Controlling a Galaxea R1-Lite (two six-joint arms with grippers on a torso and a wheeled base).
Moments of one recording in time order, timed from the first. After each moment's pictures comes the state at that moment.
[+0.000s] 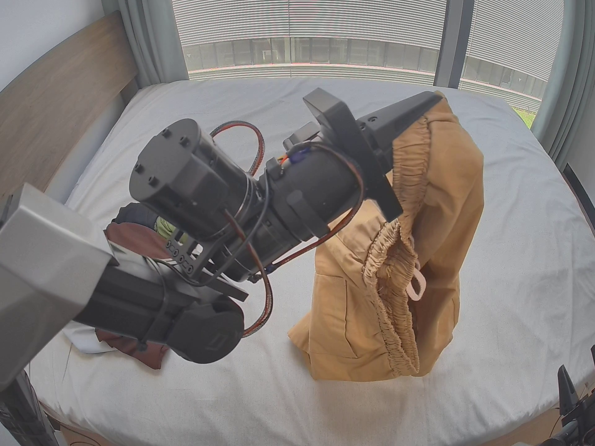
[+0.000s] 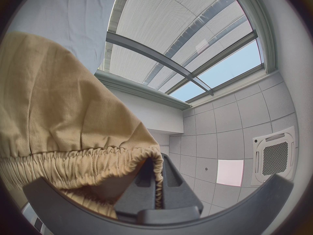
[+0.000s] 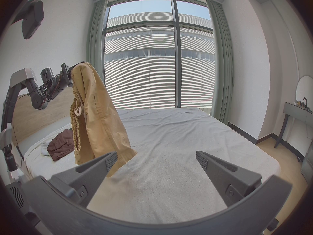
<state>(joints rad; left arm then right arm) -0.82 2.03 -1.15 -1.50 -0.43 -1.81 0.00 0.02 -0.02 0.00 -0.03 0.01</state>
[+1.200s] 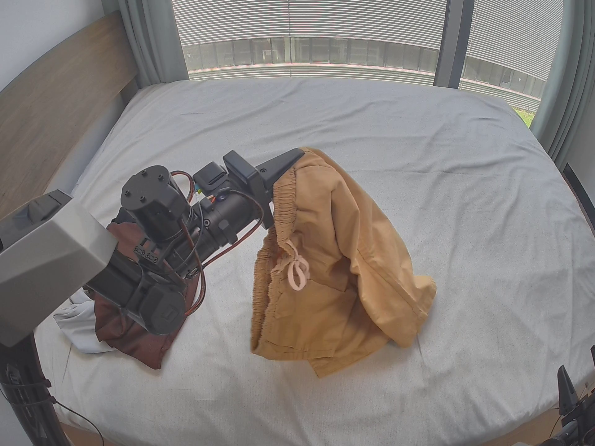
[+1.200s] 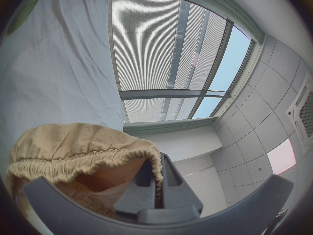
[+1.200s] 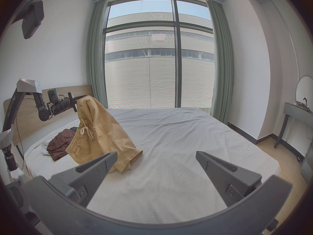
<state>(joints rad) -0.50 2.12 -0.98 -1.52 -0.38 -1.42 0.00 0.02 -0.02 0.00 -0.03 0.01</state>
